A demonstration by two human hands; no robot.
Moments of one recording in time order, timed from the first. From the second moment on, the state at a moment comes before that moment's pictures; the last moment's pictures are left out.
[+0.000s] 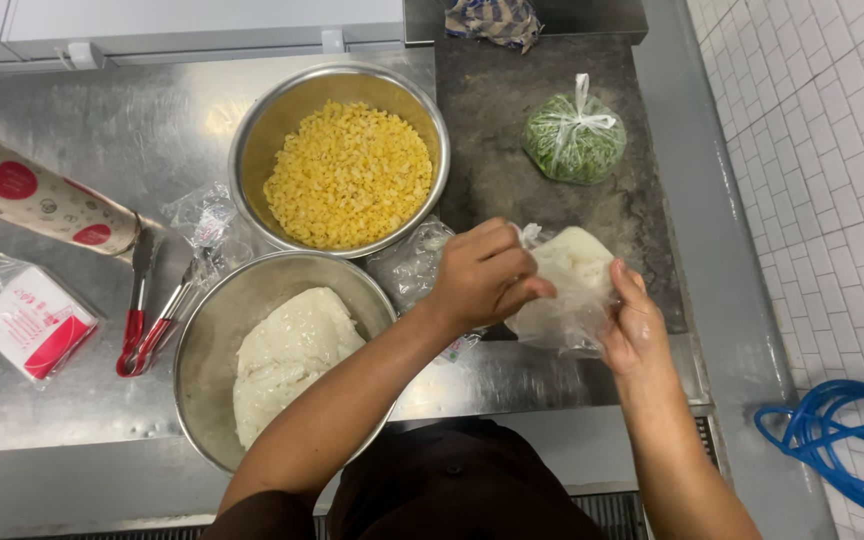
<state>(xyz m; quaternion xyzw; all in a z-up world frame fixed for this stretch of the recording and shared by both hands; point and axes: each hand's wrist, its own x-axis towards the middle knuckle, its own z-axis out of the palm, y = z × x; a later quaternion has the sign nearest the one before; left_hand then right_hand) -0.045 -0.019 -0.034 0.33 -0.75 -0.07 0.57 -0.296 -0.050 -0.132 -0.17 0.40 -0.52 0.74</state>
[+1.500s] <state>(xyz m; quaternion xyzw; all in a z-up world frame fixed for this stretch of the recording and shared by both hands) 0.198 0.248 -0.066 0.58 -0.33 -0.50 0.55 -0.017 0.079 -0.100 -0.66 0.25 -0.22 0.67</state>
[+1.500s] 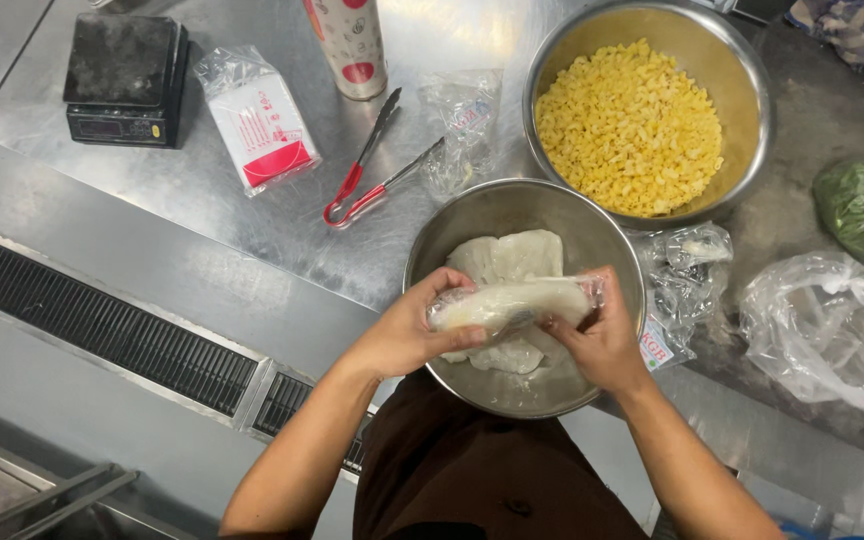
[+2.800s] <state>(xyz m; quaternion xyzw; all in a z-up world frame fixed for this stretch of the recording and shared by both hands) 0.150 0.271 -0.032 0.69 -0.58 -0.24 0.37 0.100 0.046 -0.097 -0.96 0.20 -0.05 0.19</state>
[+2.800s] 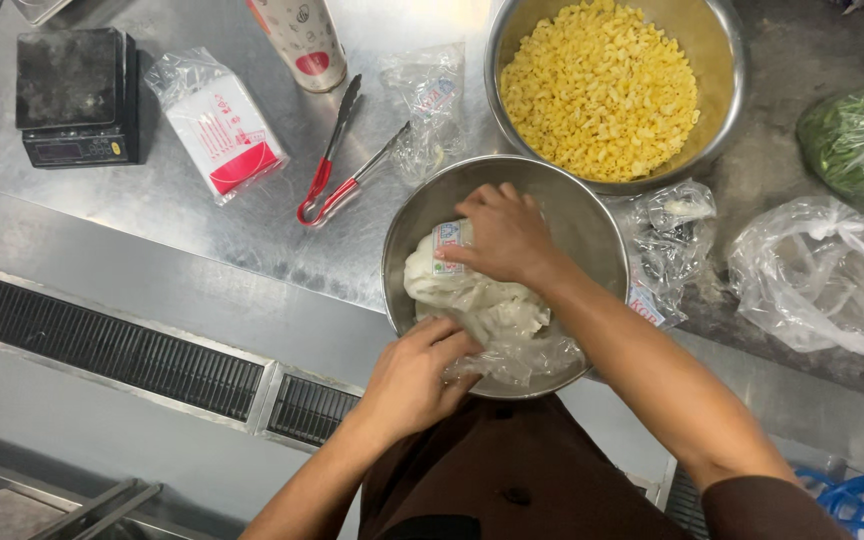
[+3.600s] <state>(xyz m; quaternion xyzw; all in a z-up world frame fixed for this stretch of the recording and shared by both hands) 0.161 0.208 -0.017 0.66 -0.52 -0.16 0.51 -0.113 -0.043 -0.093 -0.90 0.34 -0.12 0.24</state>
